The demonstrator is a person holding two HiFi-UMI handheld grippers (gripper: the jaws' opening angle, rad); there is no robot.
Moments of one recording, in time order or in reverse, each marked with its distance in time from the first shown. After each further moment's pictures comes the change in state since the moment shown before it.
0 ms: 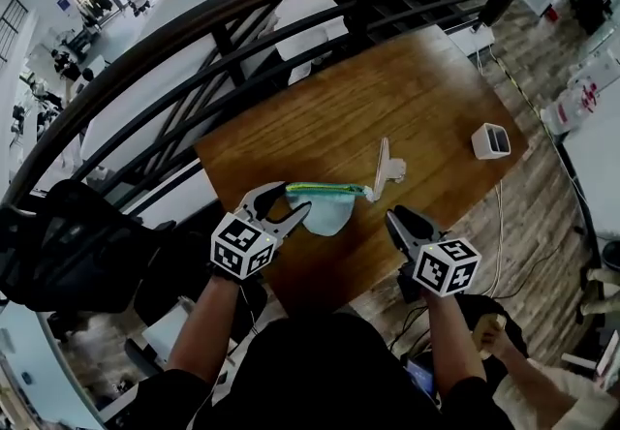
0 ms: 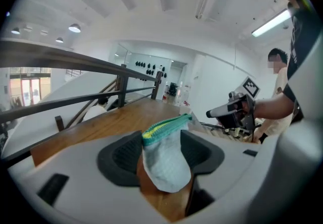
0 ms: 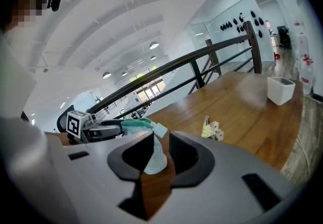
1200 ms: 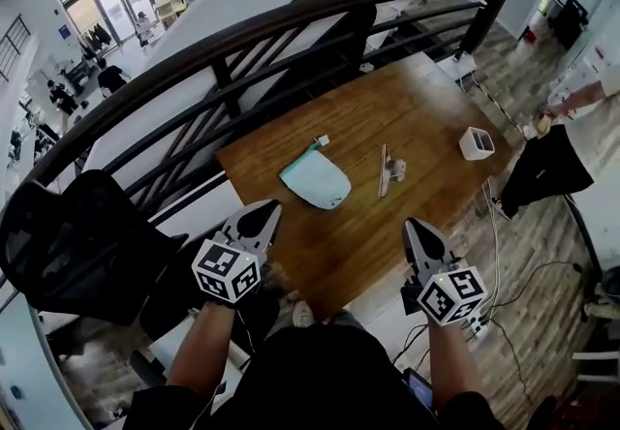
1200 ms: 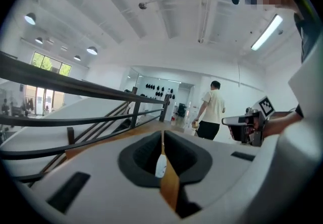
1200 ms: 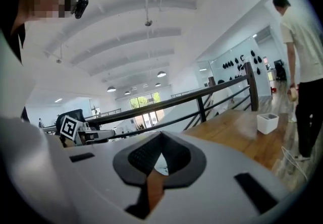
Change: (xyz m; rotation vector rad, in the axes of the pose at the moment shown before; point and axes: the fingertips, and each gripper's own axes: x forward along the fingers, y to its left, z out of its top) left arm -0.135 -0.012 0.035 -0.034 -0.262 0.125; right arm -0.092 0.096 0.014 -0.166 -0.356 -0.068
